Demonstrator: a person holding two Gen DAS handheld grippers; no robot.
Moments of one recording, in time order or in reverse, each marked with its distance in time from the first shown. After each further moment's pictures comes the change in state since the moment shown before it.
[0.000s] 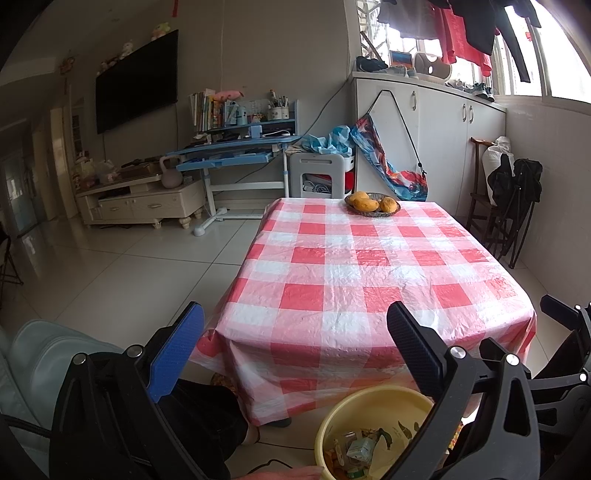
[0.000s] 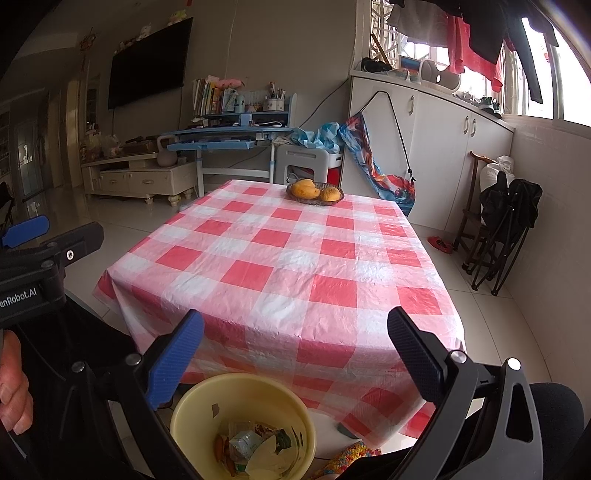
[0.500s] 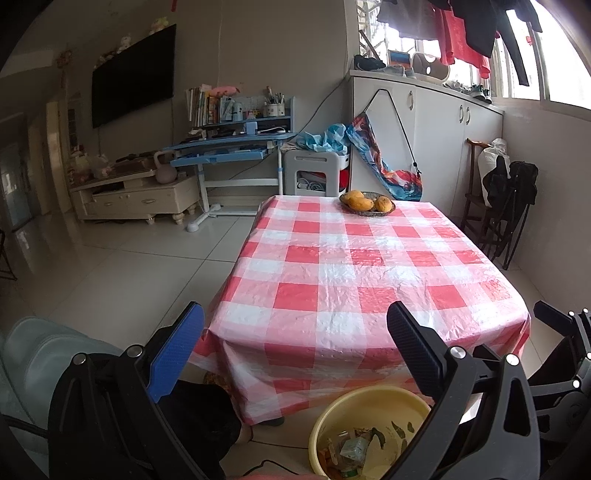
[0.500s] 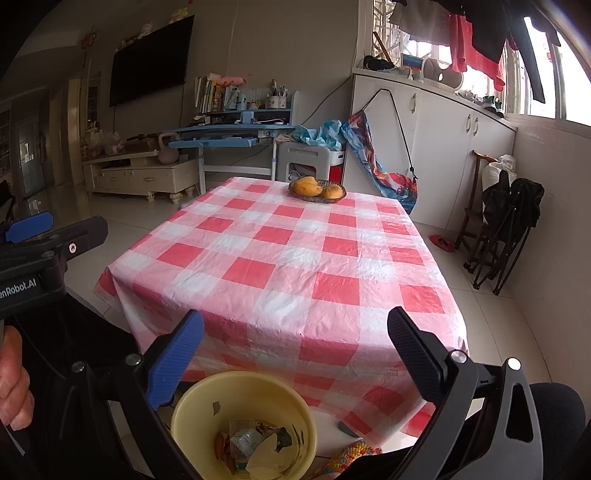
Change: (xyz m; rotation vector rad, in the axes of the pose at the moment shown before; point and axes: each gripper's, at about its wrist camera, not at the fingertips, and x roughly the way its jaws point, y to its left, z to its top) left arm 0.004 0.004 0.005 -0.018 0.014 -0.037; right arm 0.002 0.001 -0.004 -0.004 0.007 0.007
